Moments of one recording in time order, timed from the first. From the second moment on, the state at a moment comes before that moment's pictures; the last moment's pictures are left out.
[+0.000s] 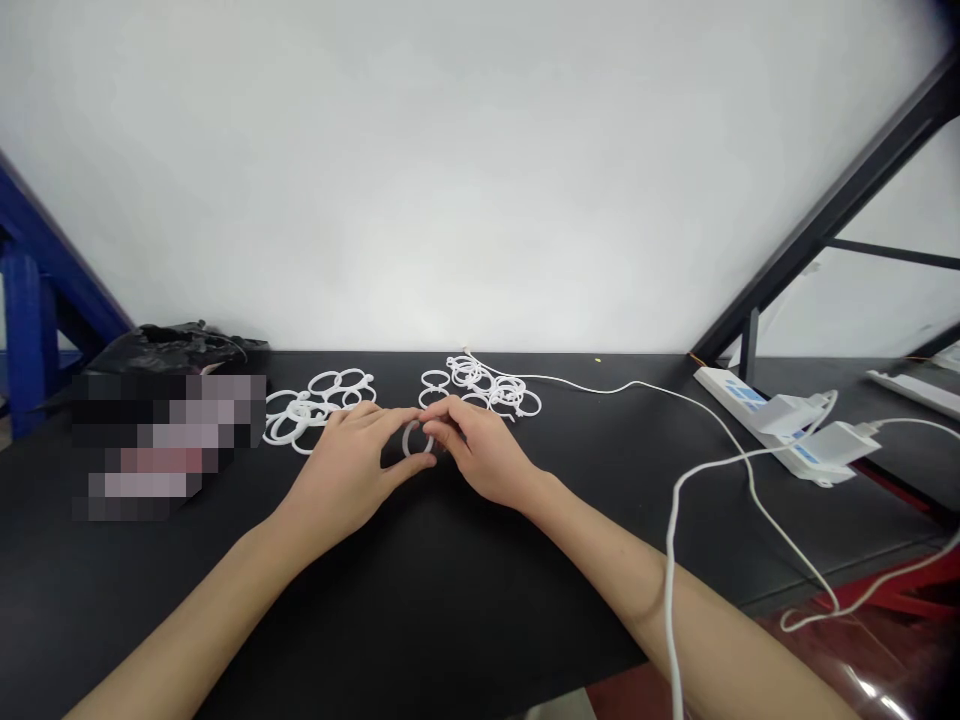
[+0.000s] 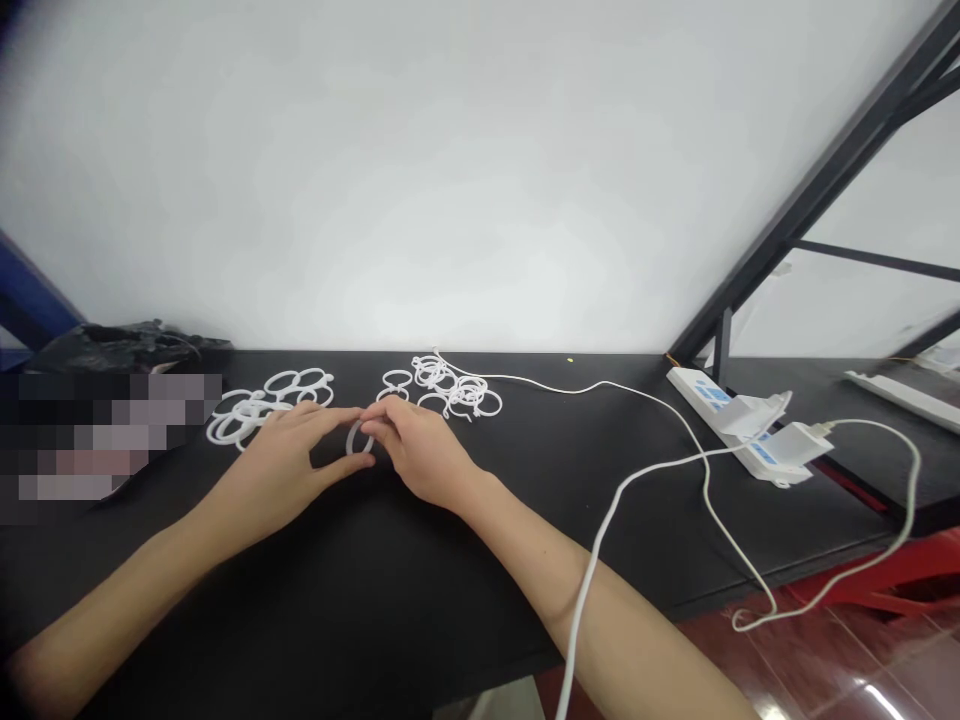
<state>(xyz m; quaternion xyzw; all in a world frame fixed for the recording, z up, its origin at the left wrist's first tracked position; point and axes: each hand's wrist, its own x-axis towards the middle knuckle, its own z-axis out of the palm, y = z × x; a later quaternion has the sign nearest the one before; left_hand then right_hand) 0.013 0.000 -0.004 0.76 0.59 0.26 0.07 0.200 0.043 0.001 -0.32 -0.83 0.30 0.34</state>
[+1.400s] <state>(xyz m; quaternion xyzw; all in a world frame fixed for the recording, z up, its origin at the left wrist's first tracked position) 0.014 0.004 -0.012 0.81 0.53 0.25 0.07 0.201 0.042 0.002 -0.27 -0.90 0.09 0.33</state>
